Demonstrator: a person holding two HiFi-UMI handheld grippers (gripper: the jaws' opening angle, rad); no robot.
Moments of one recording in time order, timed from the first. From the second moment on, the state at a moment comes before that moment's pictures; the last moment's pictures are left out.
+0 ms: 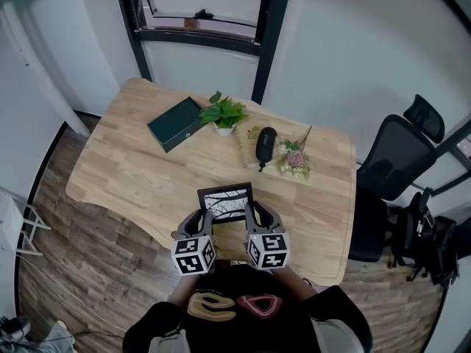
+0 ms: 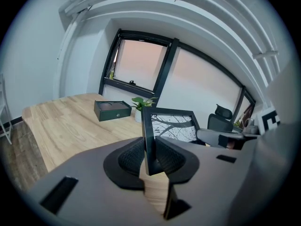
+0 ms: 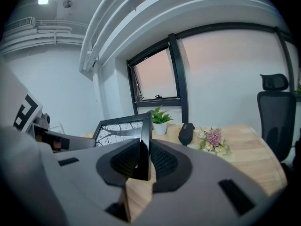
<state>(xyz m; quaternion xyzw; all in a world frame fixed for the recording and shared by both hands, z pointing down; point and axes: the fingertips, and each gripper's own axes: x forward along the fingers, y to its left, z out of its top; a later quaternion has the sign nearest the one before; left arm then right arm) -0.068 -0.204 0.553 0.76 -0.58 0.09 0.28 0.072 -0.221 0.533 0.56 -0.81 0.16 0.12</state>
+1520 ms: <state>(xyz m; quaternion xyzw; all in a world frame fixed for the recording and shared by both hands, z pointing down) -0.097 -0.265 0.617 0.73 -0.58 0.16 0.32 0.040 -0.283 0.601 0.53 -0.80 0.19 0.21</state>
